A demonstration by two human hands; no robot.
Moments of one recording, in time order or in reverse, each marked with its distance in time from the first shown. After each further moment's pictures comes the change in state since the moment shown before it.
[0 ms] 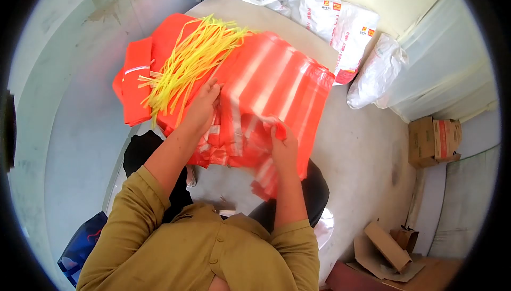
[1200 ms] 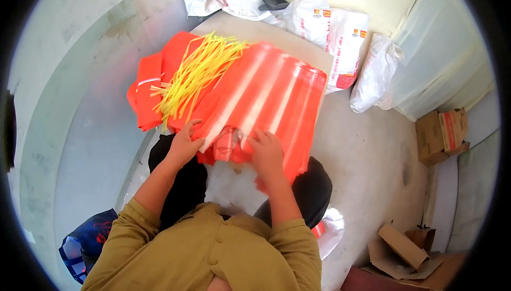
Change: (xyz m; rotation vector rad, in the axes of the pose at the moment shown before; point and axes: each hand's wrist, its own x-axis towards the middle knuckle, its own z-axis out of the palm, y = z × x) left_hand -0.112 -0.003 -0.073 1.169 0.075 0.310; right_hand -0.043 0.035 0.011 -0.754 -0.094 -0.691
